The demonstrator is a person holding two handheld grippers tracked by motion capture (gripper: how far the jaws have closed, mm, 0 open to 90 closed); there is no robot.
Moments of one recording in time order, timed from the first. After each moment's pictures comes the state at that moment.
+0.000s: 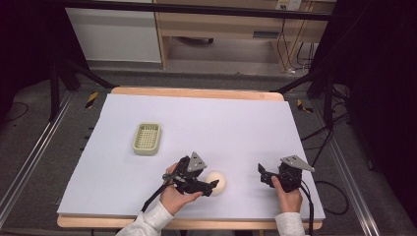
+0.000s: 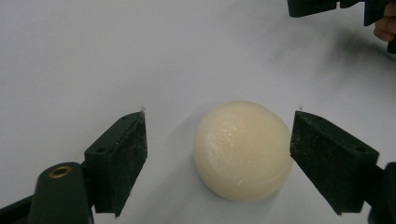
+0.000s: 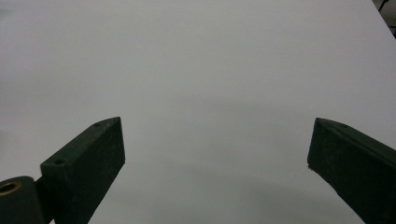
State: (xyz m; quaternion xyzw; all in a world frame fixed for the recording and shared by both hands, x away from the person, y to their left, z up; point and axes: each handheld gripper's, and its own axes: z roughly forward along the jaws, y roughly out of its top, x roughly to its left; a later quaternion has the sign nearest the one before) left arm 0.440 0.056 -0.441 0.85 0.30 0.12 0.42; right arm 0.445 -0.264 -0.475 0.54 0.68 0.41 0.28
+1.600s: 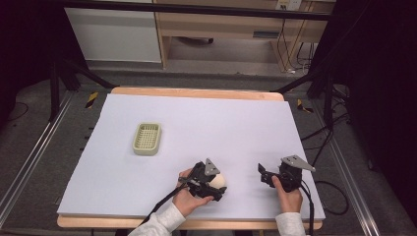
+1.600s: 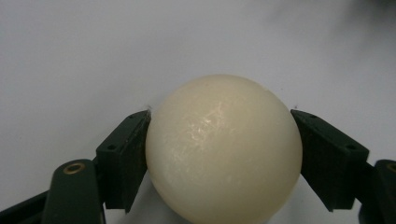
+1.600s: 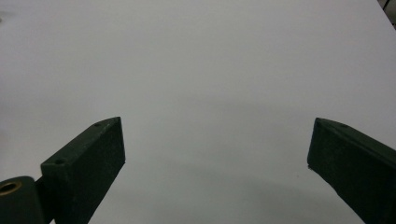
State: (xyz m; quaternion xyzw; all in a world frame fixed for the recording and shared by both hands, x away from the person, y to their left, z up) left arm 0.444 0.022 -0.473 0.88 0.30 0.10 0.36; right arm 0.446 -0.266 -0.475 0.54 0.68 0.41 0.28
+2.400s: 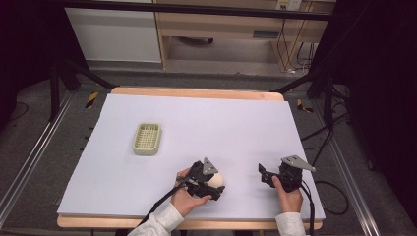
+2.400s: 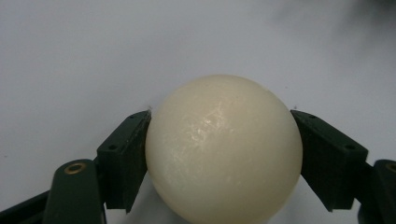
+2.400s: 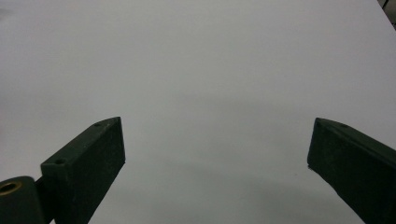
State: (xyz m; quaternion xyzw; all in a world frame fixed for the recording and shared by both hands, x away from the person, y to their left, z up) left arm 0.444 0.029 -0.467 0.87 0.30 0.10 0.37; right arm 0.446 -0.266 -0.476 0.54 0.68 0.41 0.28
